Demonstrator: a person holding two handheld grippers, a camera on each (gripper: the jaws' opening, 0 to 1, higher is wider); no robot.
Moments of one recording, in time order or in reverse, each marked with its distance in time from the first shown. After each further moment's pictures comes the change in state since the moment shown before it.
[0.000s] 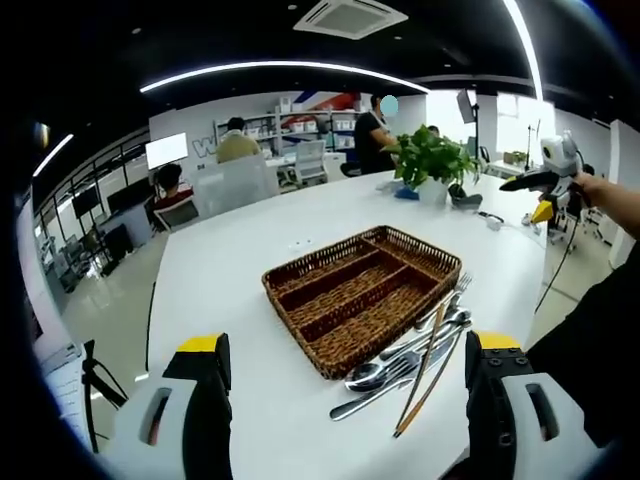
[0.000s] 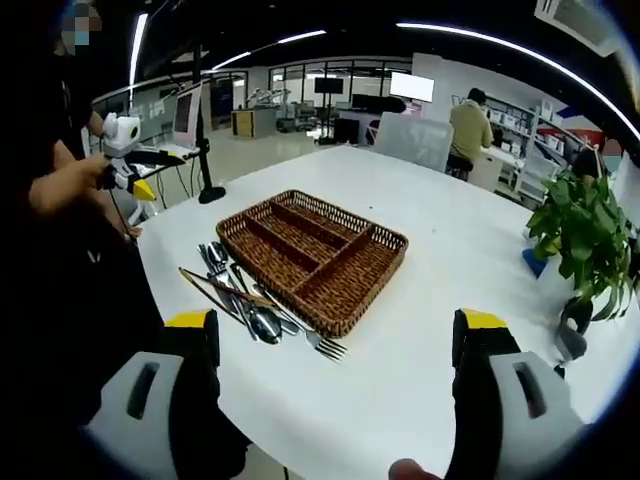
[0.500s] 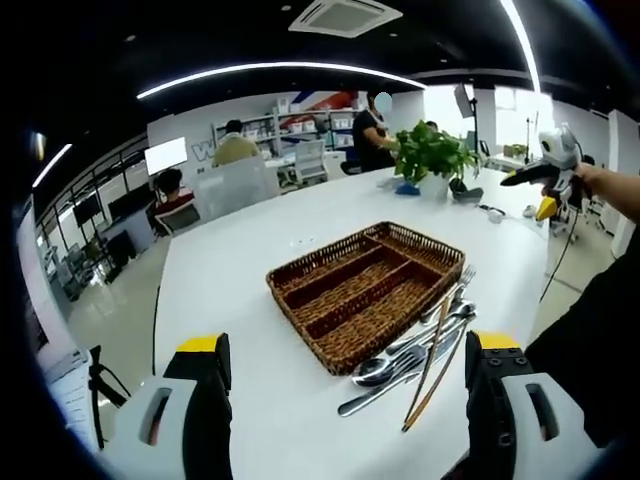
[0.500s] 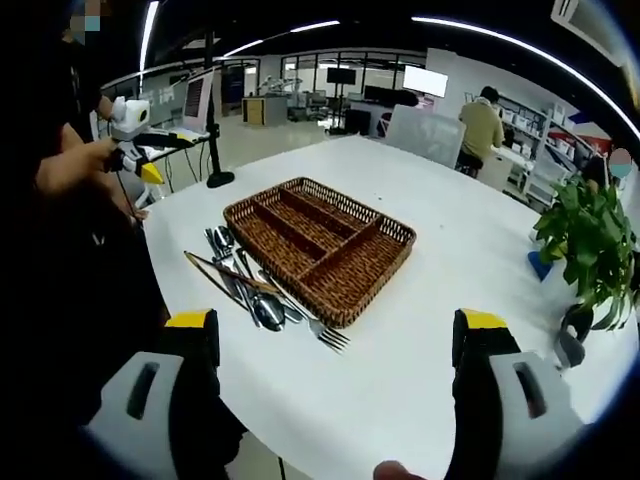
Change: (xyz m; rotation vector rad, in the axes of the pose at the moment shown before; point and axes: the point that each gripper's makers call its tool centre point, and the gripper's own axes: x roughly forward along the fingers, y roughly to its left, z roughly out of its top) left arm -0.002 0.009 -0.006 0.039 0.017 0.008; right arm 0.000 0.005 -0.007 -0.052 0.036 0.031
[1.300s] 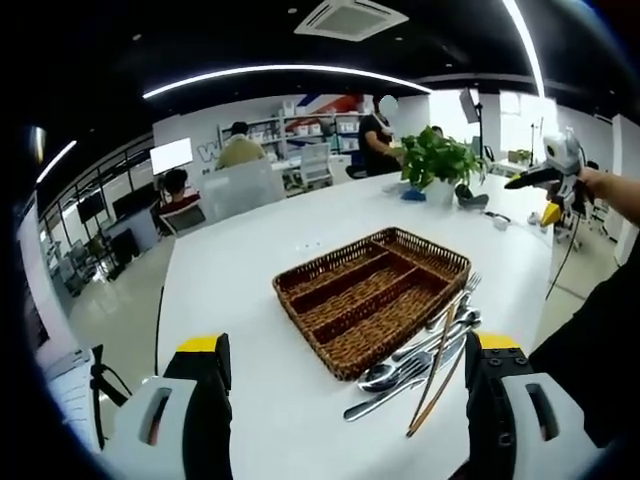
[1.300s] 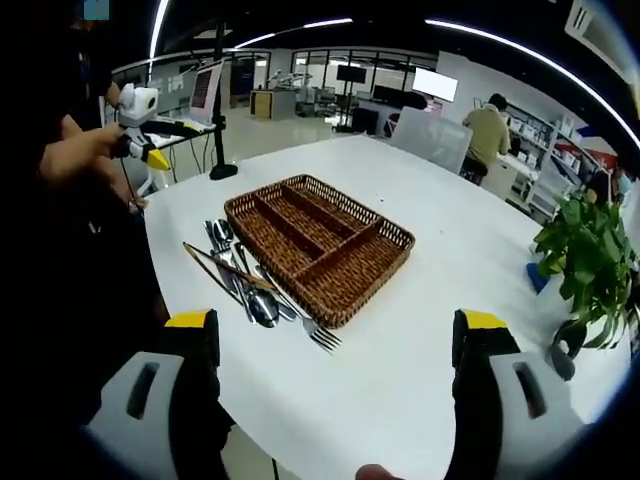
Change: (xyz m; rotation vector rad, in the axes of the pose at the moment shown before) left arm -0.001 0.012 0.004 -0.027 -0.025 0.019; right arm 0.001 -0.005 0.002 -0.054 0.021 0.010
